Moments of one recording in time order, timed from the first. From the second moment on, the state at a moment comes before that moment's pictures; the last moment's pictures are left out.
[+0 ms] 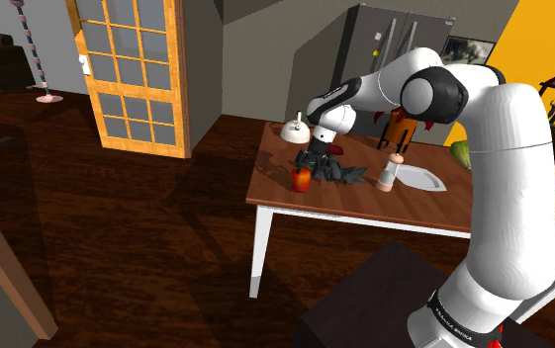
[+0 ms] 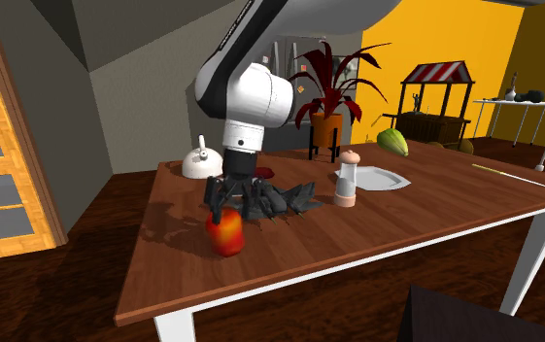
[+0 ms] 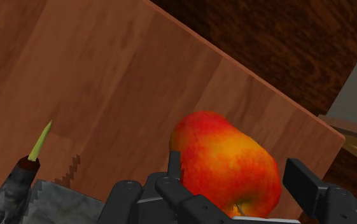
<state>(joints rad) -0.11 0.57 -0.23 -1.72 0.49 2.15 -0.33</state>
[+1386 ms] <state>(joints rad) -0.10 0.43 -0.26 -1.64 0.43 1.95 -0.24</state>
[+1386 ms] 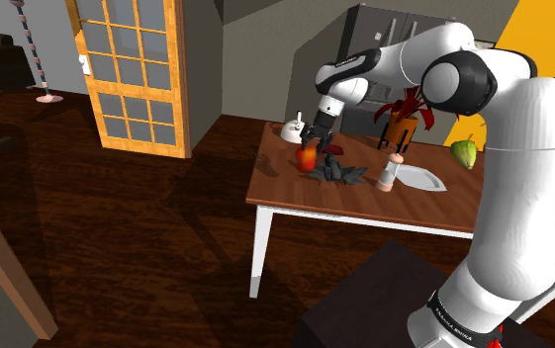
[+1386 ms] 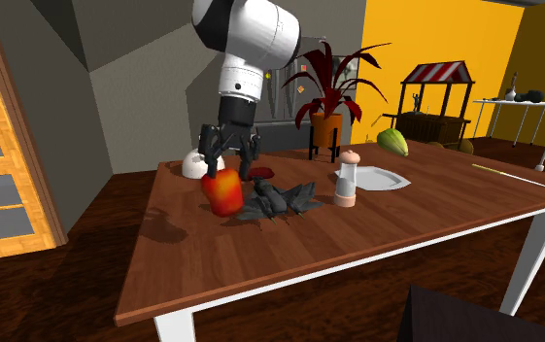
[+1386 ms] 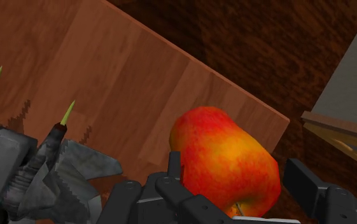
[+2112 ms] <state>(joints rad) -0.10 0.39 -0.27 -1.55 0.40 1.83 -0.20</state>
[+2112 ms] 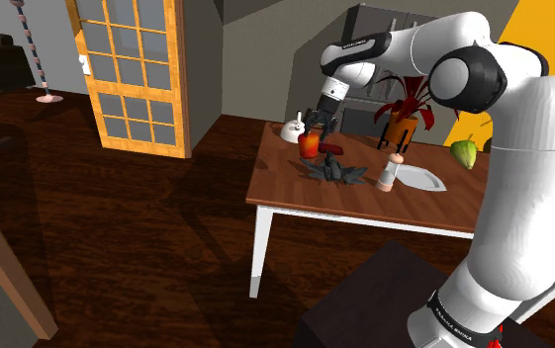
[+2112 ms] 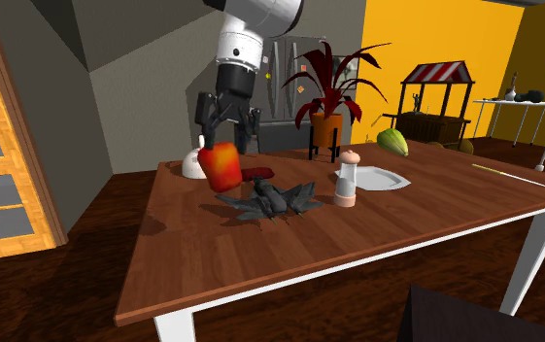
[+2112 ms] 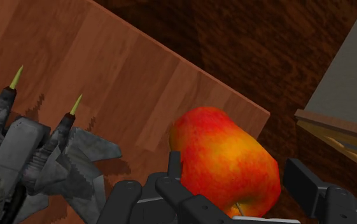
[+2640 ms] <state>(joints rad) -0.17 0.31 -0.32 -1.65 0.38 1.81 -0.31</state>
